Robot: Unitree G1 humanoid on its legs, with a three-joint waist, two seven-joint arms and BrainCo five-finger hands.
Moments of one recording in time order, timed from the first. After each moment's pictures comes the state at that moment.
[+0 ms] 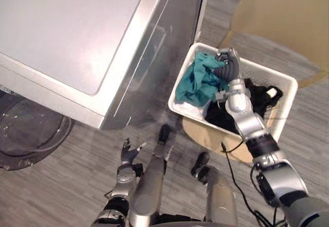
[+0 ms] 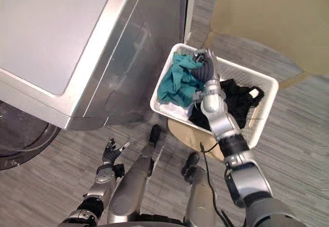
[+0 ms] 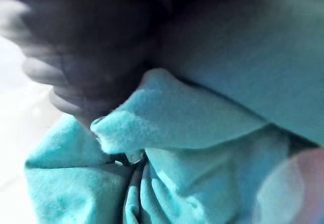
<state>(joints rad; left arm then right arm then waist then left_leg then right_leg) -0.14 0.06 0.05 0.88 -0.07 -0.17 0.28 -0.59 -0.32 0.17 0.28 -0.24 -0.09 -0.35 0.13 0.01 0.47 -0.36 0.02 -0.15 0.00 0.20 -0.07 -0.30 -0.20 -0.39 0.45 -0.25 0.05</state>
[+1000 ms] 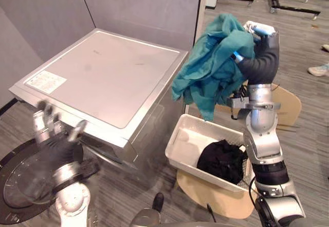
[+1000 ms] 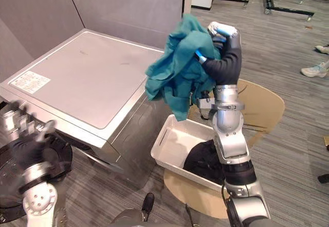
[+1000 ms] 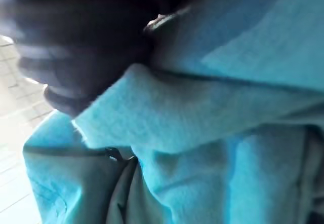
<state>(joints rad) 0.31 0.10 0.05 -0.49 -0.11 -0.29 0.30 -0.50 -0.28 0.11 -0.23 0.08 -0.28 -0.24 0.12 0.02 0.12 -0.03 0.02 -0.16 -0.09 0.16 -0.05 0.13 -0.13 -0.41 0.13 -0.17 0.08</state>
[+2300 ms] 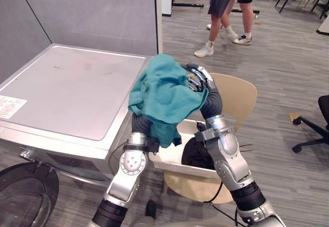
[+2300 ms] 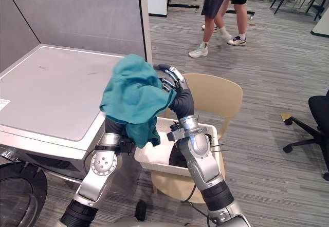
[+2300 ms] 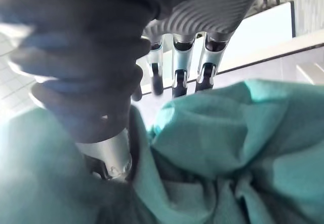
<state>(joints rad) -0.03 0.14 -0.28 -0.19 -0.01 -0.22 0.31 -0.24 -0.11 0.28 -0.16 0.32 -0.25 -0.06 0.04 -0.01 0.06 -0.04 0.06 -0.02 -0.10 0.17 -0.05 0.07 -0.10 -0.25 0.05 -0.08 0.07</state>
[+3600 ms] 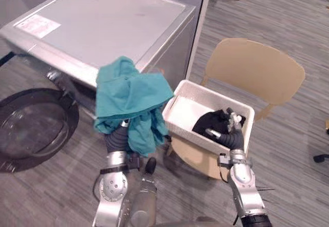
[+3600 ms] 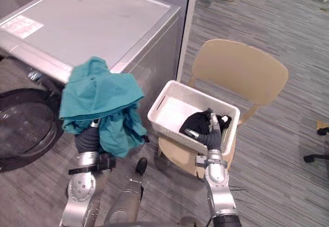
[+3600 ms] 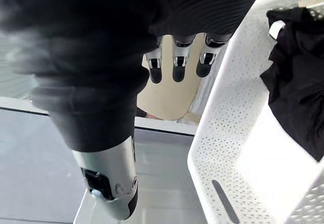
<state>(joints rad) 0.26 0.04 -0.21 -0.41 -0.07 -0.26 0.27 0.07 -0.10 0.01 0.09 -0.04 -0.21 -0.22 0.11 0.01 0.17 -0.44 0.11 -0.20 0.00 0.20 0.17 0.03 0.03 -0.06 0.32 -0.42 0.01</state>
